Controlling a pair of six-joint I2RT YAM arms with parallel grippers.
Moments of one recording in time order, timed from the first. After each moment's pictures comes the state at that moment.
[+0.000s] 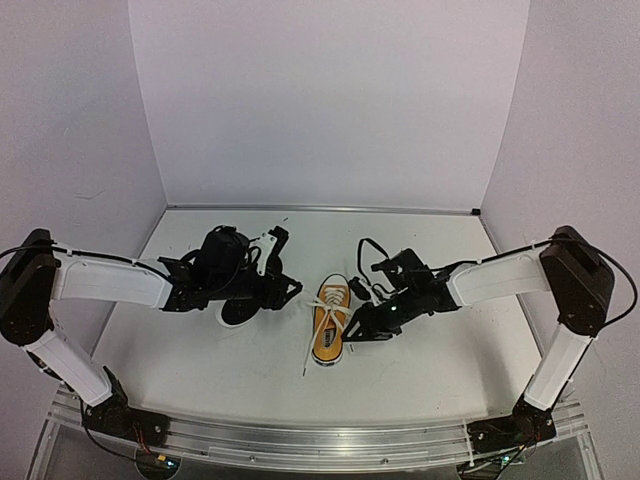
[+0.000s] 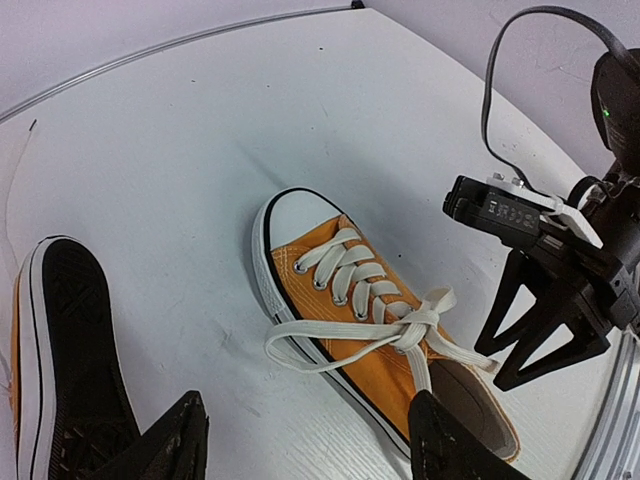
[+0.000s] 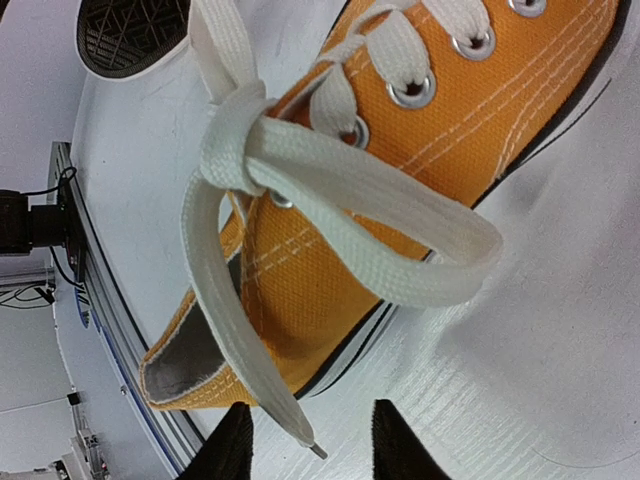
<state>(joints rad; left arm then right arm) -0.86 1.53 0.85 0.16 0.05 -0.21 0.75 1.76 0.93 -0.13 -0.55 0.48</state>
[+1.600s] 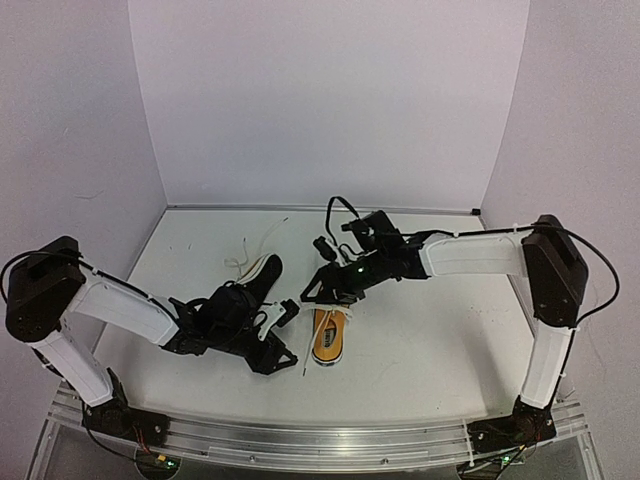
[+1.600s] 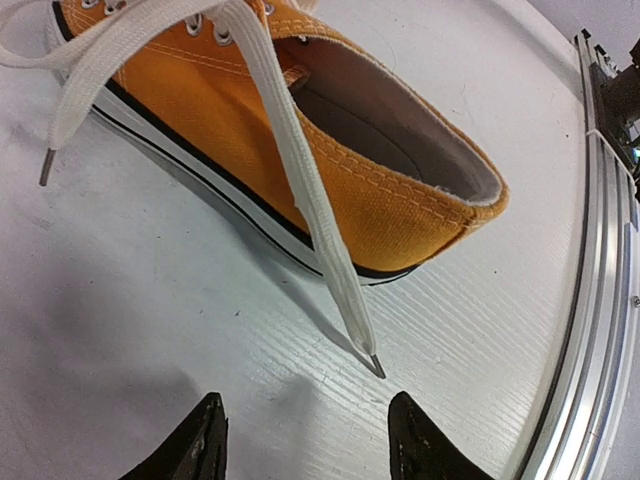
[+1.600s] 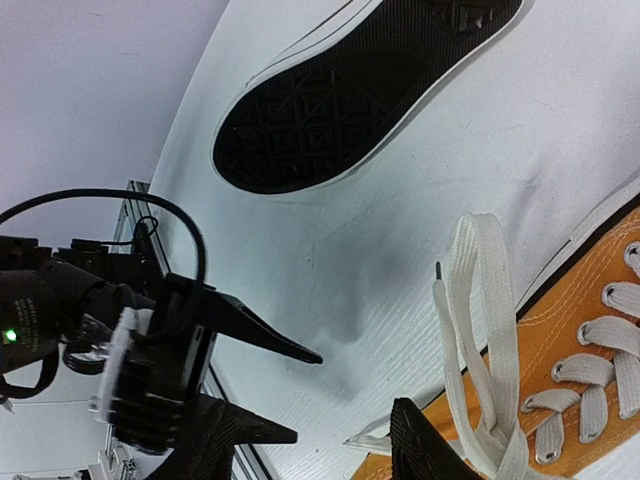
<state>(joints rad) -0.99 1.58 0.60 0.23 0.24 -0.18 0.79 1.92 1.32 -0.19 -0.61 0.52</state>
